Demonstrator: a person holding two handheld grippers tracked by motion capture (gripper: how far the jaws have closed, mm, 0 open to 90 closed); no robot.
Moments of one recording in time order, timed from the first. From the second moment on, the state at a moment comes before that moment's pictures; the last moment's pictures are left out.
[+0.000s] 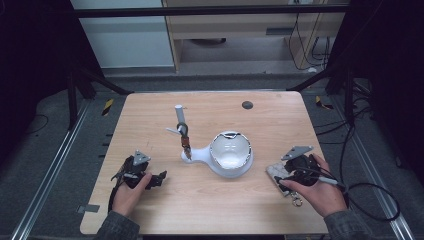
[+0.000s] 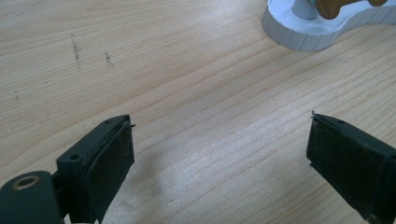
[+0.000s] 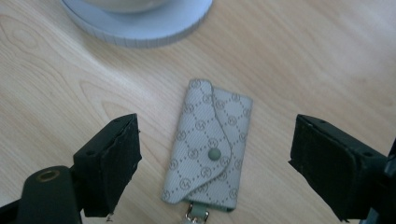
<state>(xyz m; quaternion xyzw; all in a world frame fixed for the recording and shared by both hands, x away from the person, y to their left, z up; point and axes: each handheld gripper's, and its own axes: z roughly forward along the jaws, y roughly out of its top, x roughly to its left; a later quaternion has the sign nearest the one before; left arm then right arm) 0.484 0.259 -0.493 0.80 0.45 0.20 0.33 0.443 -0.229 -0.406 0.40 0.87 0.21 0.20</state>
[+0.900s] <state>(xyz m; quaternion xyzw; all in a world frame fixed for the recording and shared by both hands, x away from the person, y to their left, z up) 0.488 0.260 -0.506 0.81 0.46 0.20 0.32 0.463 -0.240 -0.462 0.48 0.86 0.14 0.10</state>
